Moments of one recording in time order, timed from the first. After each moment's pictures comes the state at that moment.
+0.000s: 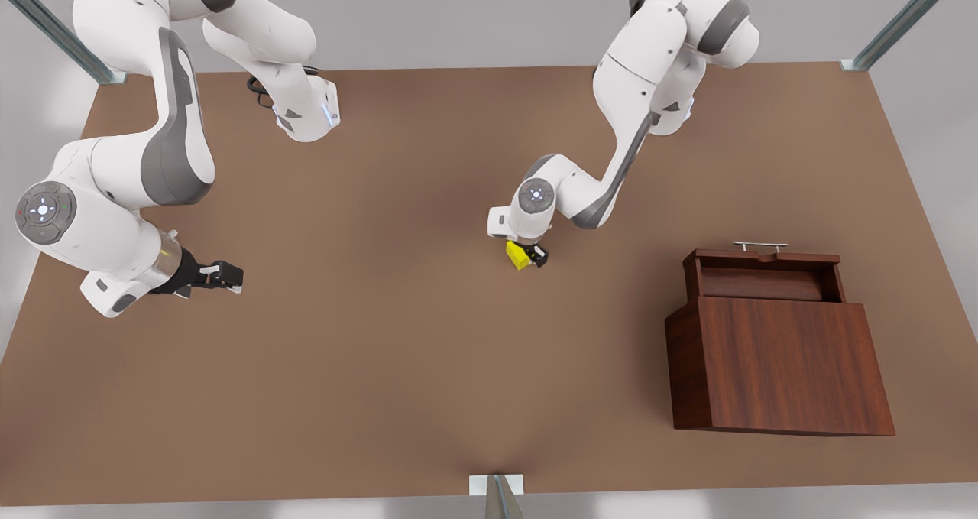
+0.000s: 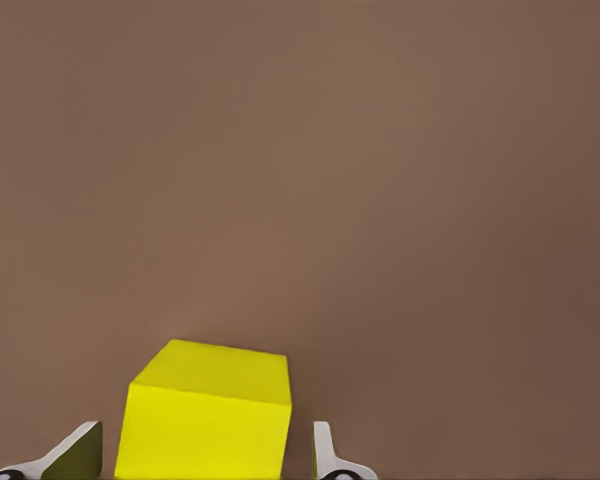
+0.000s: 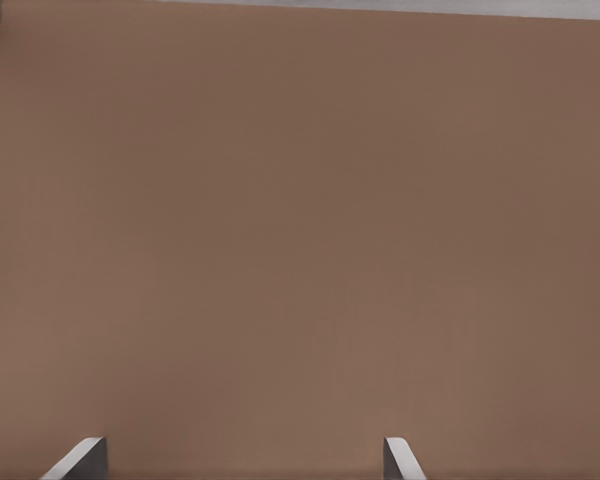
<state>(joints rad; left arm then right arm) -0.72 0.56 -0.05 -1.90 -0.06 2.42 0.17 -0.18 0.30 0.29 -1.40 -0.04 1.67 0.03</state>
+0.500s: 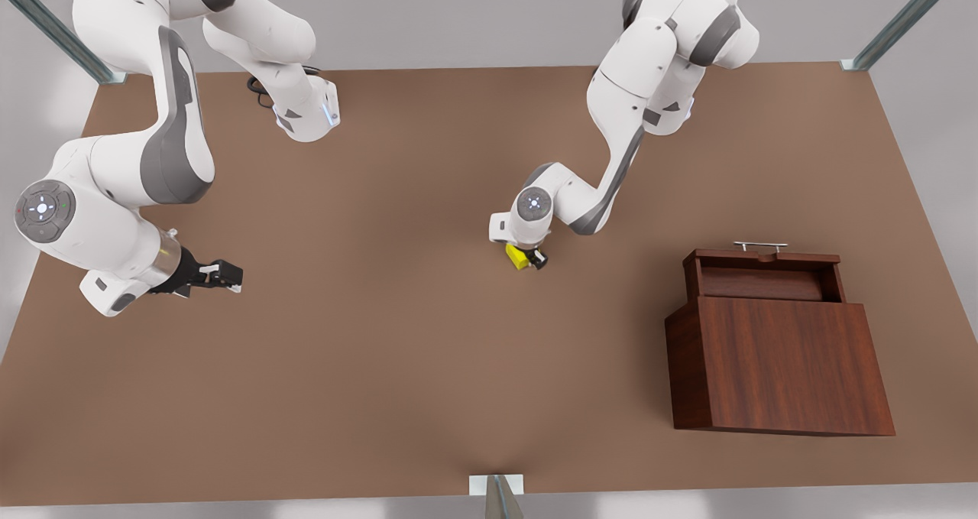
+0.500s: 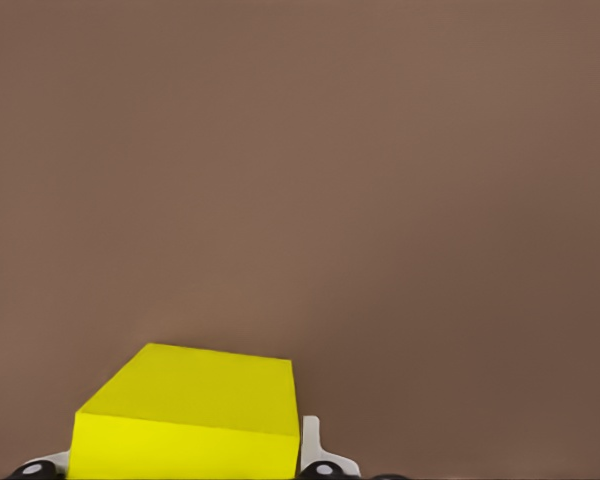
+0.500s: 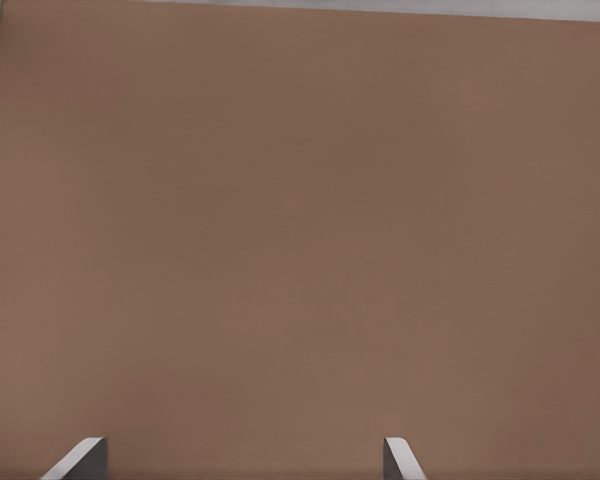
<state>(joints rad) -0.72 0.62 -0.05 -1.90 -0.01 2.46 0.15 -0.18 0.29 0.29 -1.40 -0.04 1.67 0.03</state>
